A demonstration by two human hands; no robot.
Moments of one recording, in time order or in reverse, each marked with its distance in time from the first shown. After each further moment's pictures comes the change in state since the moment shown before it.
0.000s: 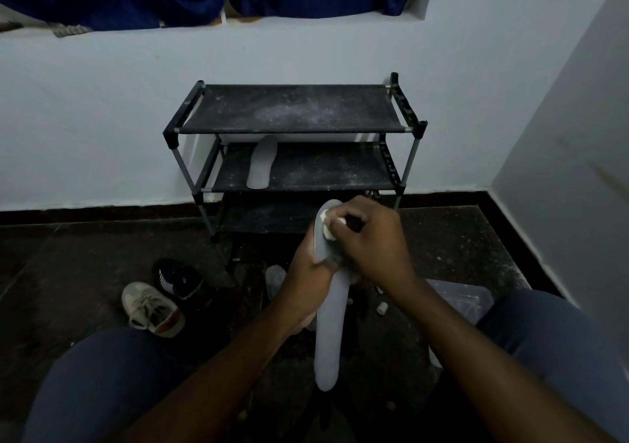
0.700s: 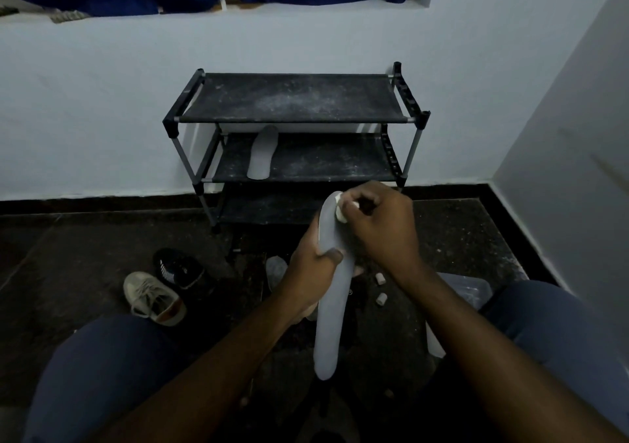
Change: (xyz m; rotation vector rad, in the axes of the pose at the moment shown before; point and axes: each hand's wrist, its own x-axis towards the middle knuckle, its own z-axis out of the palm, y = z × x) left_hand 0.002 0.001 0.010 -0.264 0.005 -0.181; right_hand 0.004 0.006 -0.008 -0.011 0.096 0.034
